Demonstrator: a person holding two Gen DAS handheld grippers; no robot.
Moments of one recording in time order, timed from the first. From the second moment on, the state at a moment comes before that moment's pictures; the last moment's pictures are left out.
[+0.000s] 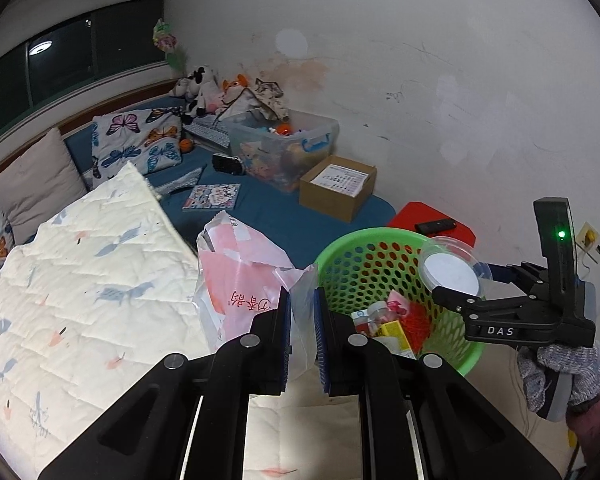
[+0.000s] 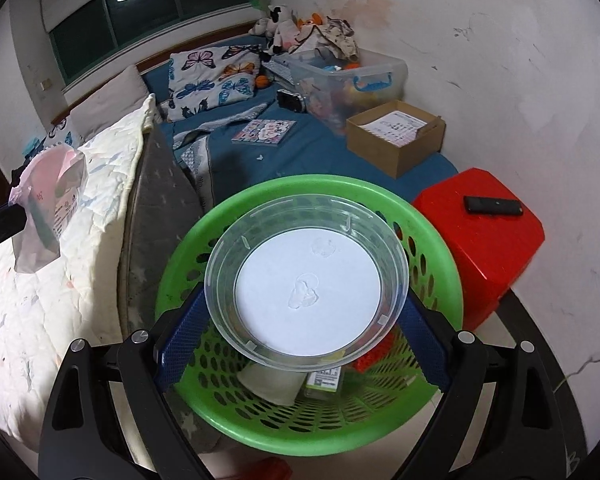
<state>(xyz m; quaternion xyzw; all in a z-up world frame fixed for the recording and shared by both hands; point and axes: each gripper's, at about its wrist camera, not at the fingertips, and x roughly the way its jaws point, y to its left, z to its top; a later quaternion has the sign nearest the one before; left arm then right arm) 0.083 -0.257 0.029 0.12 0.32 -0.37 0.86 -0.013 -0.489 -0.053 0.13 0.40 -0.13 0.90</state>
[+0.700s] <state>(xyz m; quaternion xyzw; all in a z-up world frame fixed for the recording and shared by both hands) 0.077 -0.276 0.031 0.14 0.32 -0.39 0.85 -0.022 -0.497 -0.054 0.13 0.39 -0.13 0.90</state>
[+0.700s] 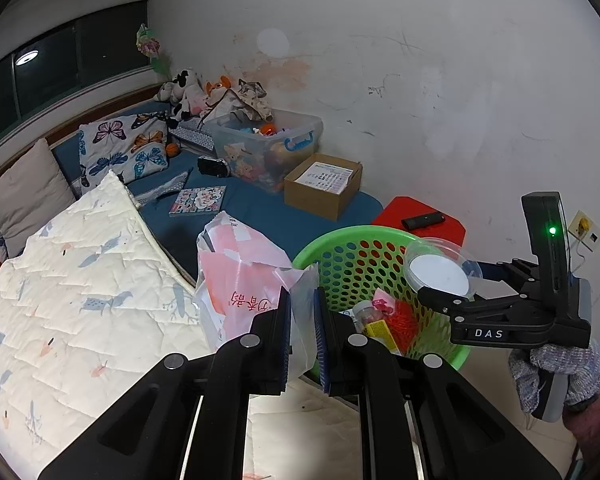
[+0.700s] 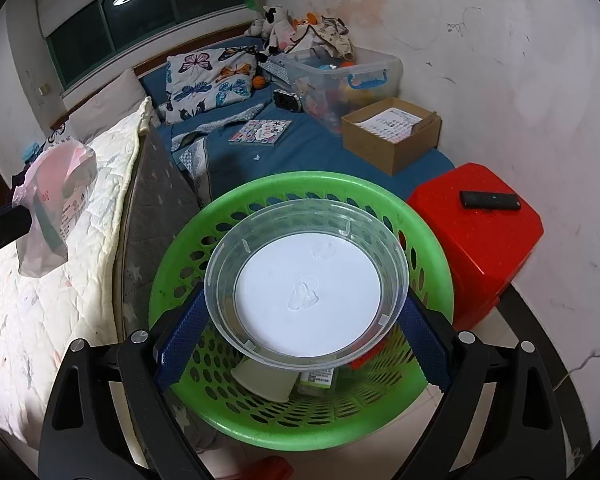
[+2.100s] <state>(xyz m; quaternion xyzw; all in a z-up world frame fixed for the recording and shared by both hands) 0.086 -0.322 -0.004 0.15 0.37 -0.41 0.82 -0.037 -0.501 -0.053 0.13 0.39 -0.13 0.90</state>
